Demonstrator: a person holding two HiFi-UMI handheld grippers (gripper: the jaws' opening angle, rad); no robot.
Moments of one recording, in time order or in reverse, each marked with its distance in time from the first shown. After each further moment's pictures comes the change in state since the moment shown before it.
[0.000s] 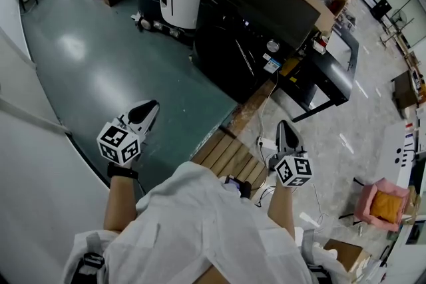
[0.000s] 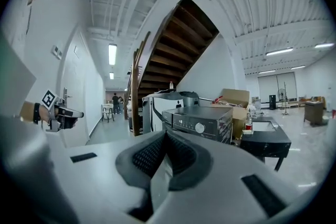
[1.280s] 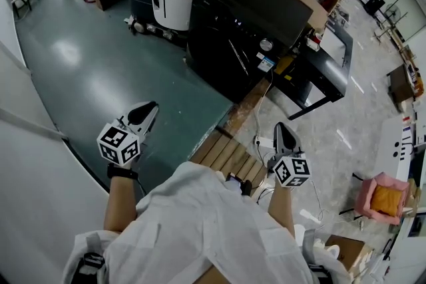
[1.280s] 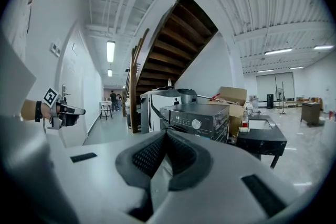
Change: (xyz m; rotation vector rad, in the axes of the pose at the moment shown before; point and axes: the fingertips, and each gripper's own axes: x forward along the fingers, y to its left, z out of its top) left arm 0.015 -0.005 -0.001 -0.003 0.006 -0.032; right arm -0.008 -0.008 -0.010 0.002 0.031 -0.016
